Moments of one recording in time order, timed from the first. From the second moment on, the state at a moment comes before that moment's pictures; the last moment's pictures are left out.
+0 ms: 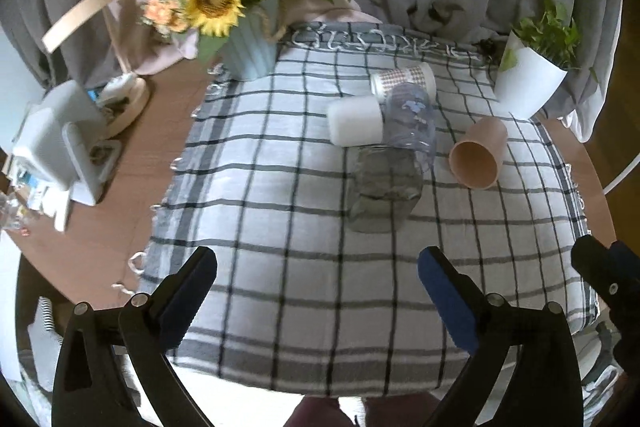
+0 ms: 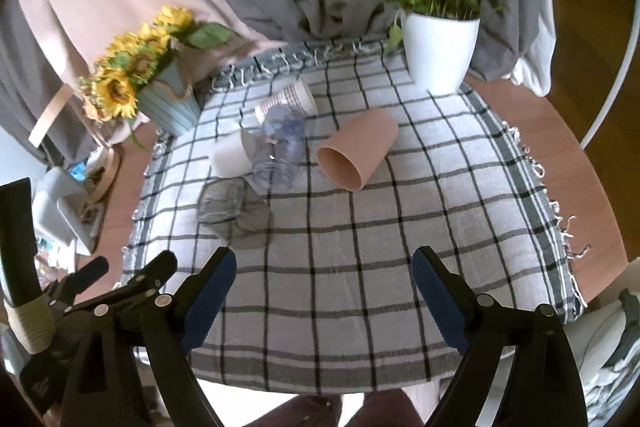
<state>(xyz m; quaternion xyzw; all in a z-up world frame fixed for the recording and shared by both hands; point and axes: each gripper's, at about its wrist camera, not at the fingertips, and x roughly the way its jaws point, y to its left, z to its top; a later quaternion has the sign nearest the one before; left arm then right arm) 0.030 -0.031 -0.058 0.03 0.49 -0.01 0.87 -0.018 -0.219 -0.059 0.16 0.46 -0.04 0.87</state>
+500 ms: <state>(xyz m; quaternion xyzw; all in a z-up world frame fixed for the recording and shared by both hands) -0.009 0.009 -0.027 0.00 0.46 0.01 0.89 -0.058 -0.178 -0.027 0.15 0.41 -0.04 0.90</state>
